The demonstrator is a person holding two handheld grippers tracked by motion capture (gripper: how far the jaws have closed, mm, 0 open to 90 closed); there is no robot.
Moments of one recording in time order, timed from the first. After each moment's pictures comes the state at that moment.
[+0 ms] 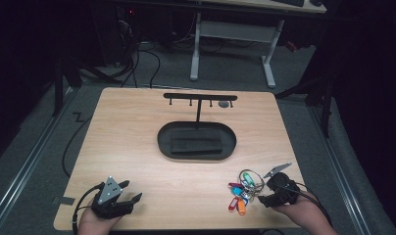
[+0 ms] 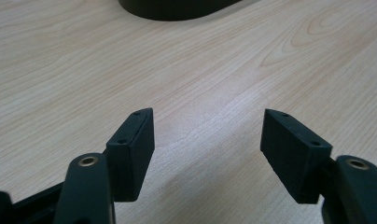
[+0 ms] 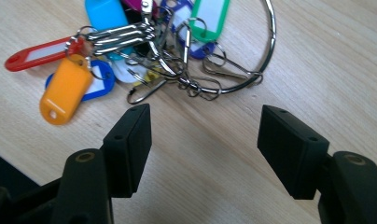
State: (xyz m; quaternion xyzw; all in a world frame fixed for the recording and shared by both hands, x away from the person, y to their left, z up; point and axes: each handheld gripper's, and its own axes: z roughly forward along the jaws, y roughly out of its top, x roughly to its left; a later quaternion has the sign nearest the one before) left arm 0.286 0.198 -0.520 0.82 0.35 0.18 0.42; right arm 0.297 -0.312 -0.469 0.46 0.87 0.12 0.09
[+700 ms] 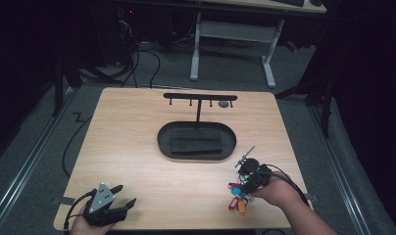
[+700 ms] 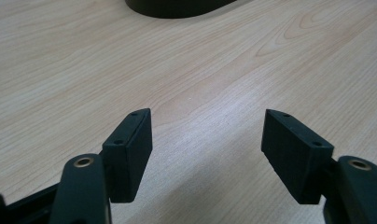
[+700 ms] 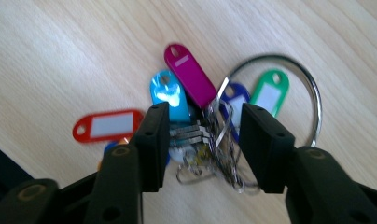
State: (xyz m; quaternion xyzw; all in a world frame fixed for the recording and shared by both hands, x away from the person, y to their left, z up) left arm 0.266 0.211 -0.516 0.82 0.34 0.20 0.42; right arm 0.346 -0.240 -0.455 0.39 0.92 0.05 0.04
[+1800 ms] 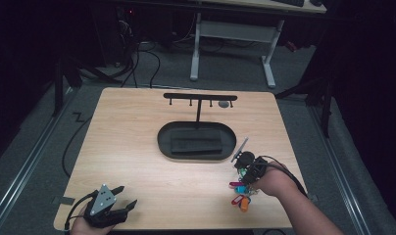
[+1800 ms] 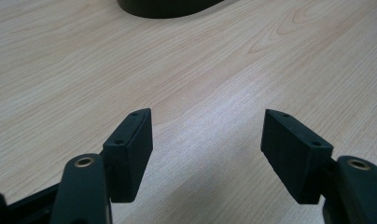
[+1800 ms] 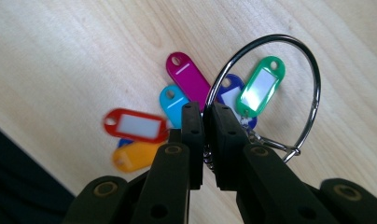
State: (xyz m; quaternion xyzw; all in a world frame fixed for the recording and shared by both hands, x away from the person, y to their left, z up) left arm 0.265 0.209 -0.517 0.82 0.33 0.20 0.41; right arm 0.364 -0.232 -0.440 0.36 0.93 0.01 0.03
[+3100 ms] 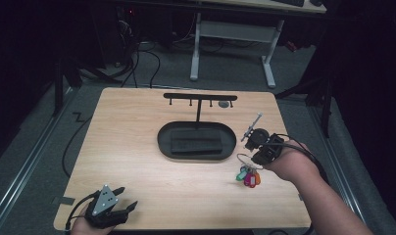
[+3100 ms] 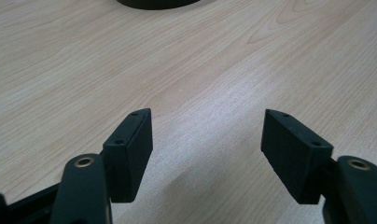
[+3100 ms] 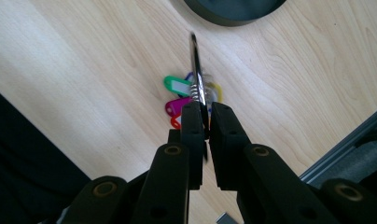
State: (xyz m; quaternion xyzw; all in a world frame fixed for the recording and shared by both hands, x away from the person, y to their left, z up) left arm 0.265 0.207 -0.520 0.83 0.33 0.19 0.40; right arm 0.363 -0.235 -0.337 0.34 0.93 0.03 0.11
